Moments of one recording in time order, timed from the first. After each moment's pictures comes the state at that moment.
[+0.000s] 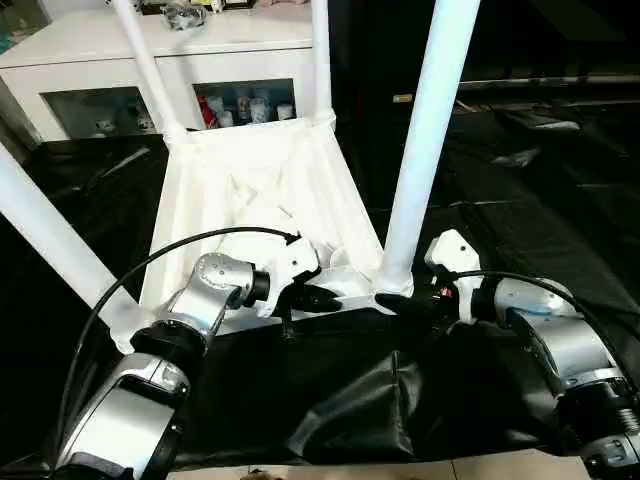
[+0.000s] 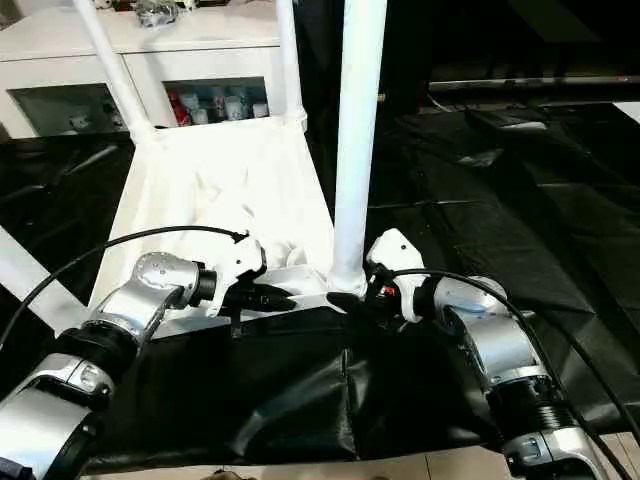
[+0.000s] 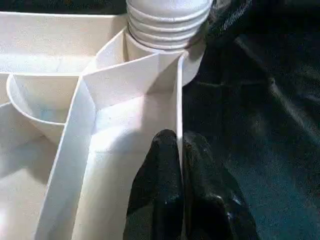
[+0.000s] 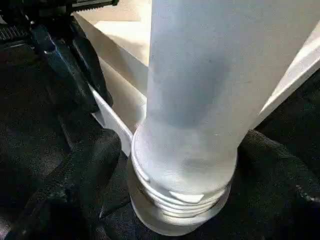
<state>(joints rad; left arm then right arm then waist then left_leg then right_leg) -0.70 0.23 -0.23 0.87 0.01 -0.04 -1.19 -0.39 -0.45 0.17 0.33 0.12 0.16 0.94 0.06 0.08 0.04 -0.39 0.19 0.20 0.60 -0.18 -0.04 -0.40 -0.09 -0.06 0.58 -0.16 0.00</state>
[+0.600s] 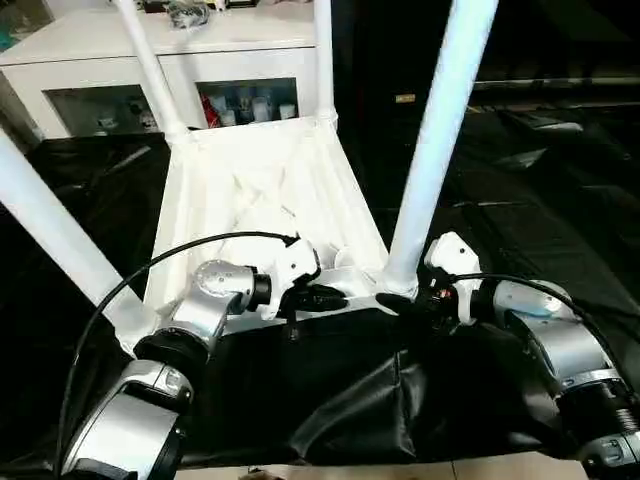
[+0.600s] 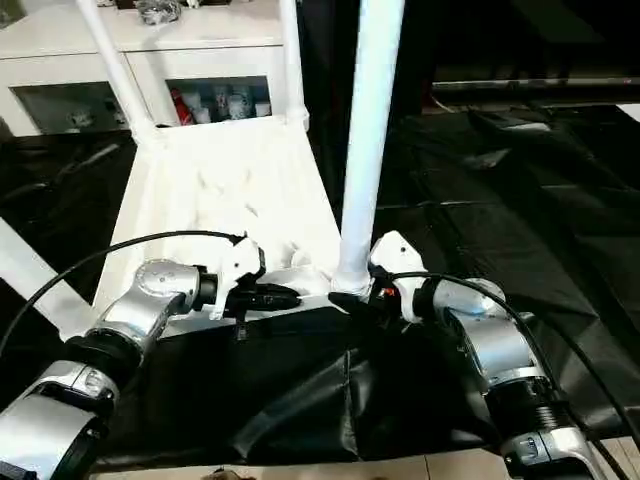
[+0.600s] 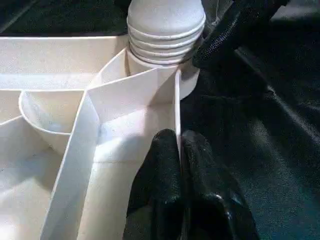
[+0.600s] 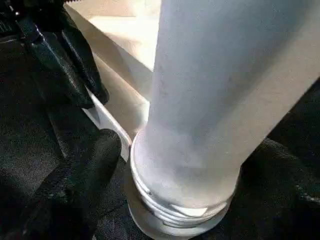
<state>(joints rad) -0.68 0.22 -0.23 0.90 0.02 -0.16 -1.16 -0.39 -0.45 0.16 0.36 0.09 0.11 0.93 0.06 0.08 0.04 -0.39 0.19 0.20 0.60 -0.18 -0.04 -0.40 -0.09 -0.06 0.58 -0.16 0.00</state>
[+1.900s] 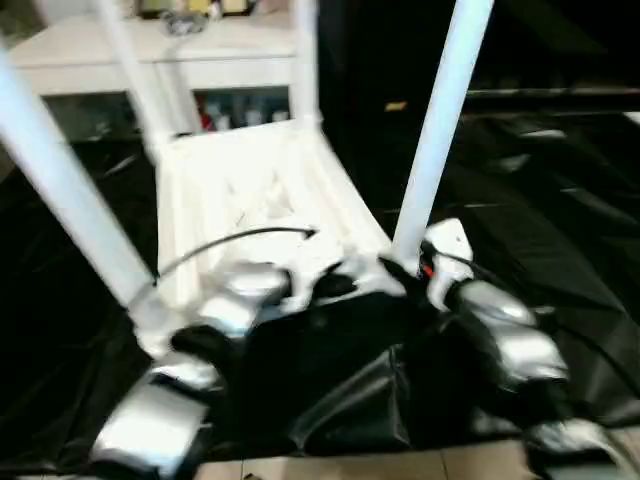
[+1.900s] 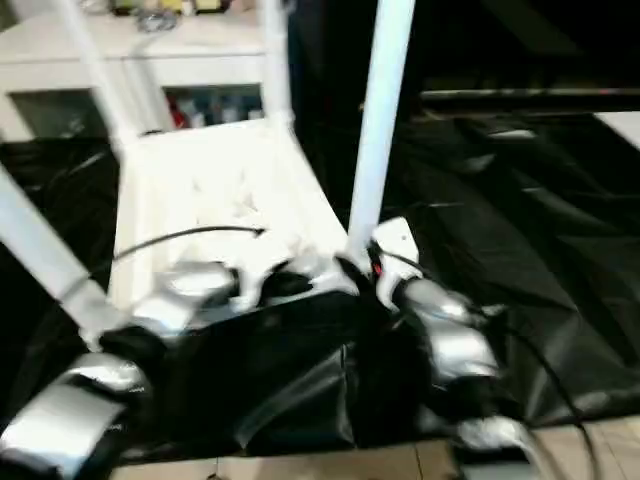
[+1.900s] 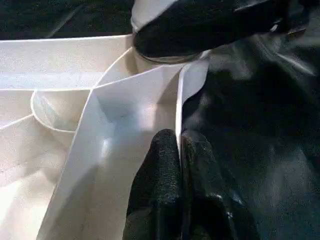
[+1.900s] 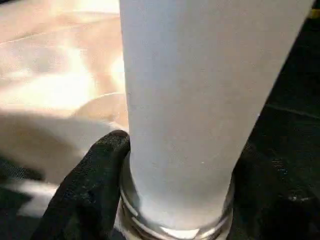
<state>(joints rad) -0.75 0.06 -0.23 0.96 0.11 -0.01 -0.80 -0.47 -0.16 0.02 0.58 0.06 0.13 0.38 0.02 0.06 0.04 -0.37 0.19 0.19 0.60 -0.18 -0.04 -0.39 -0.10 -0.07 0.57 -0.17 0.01</state>
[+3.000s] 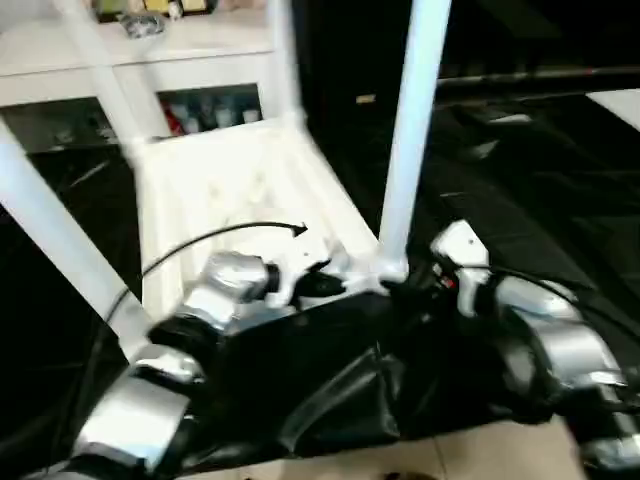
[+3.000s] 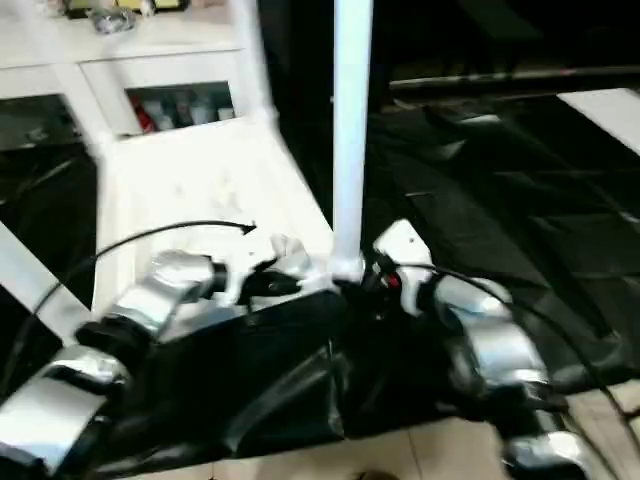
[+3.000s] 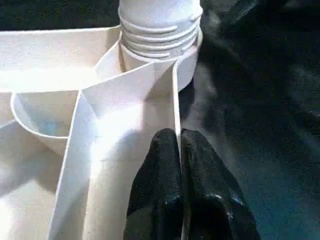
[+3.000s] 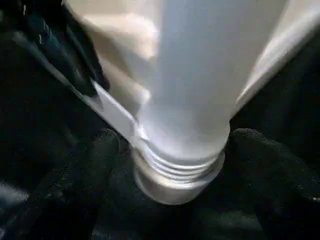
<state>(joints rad) -0.72 0.23 -0.26 0.88 0.06 -0.08 -1.20 -0.35 -0.49 0.13 0.29 0.12 0.16 0.95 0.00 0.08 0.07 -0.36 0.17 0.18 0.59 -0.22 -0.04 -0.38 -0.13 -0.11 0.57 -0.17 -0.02</state>
